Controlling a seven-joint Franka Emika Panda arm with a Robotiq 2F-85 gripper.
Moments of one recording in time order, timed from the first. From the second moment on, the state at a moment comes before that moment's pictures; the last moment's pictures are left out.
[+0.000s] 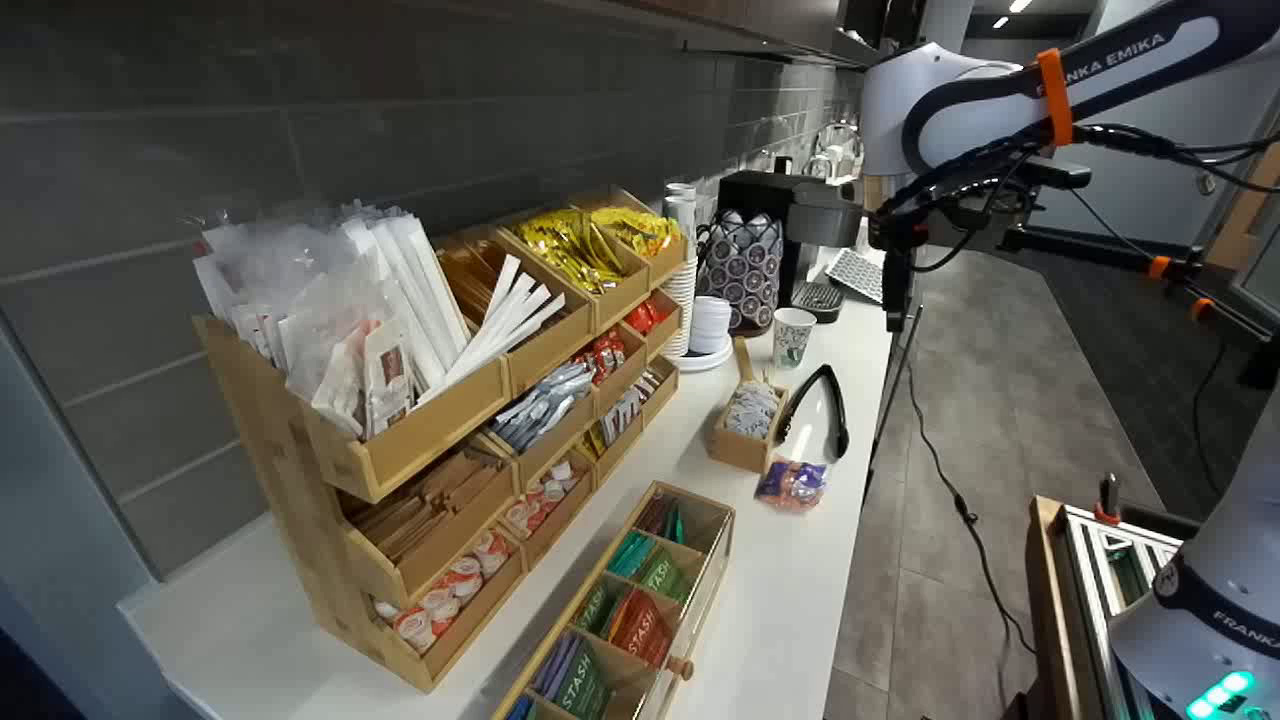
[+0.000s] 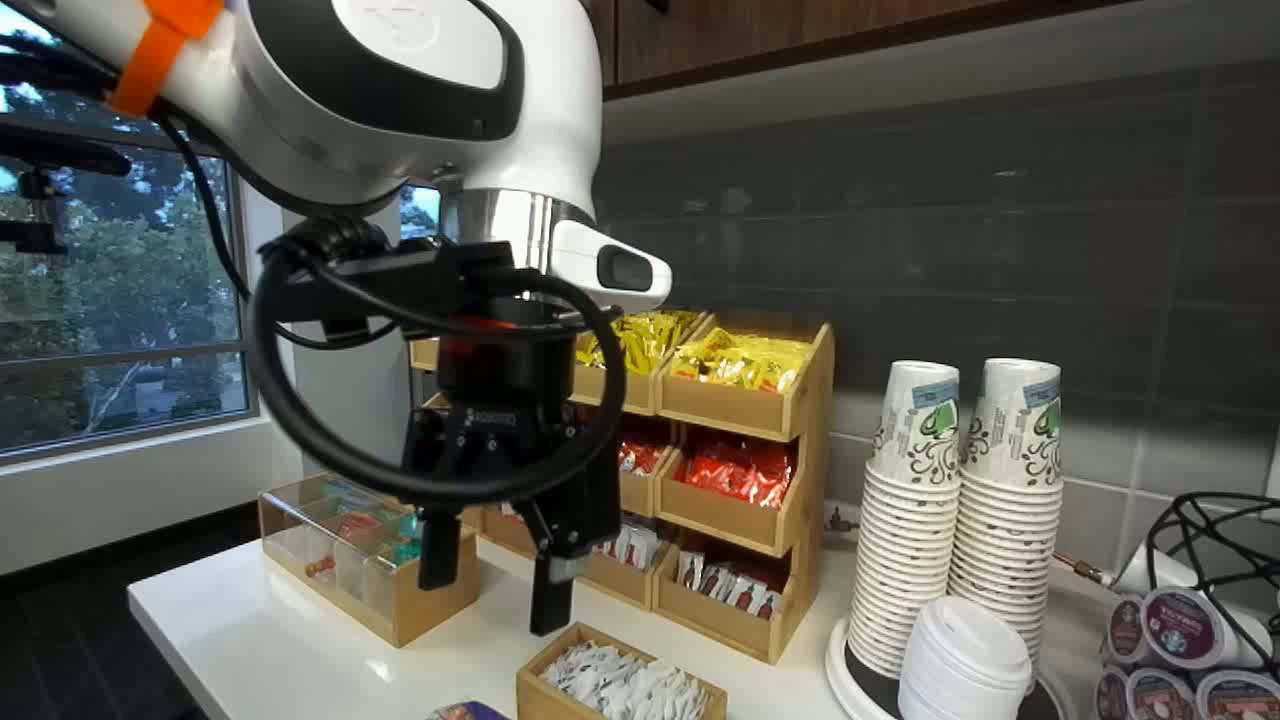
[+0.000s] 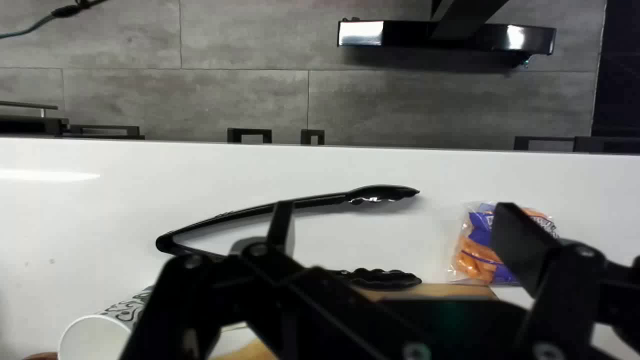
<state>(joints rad) -0.15 -0.25 -0.17 -2.31 -0.27 1.90 -0.26</state>
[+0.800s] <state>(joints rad) -0.15 -0.23 -0.17 -2.31 -0.20 2.10 -0.21</state>
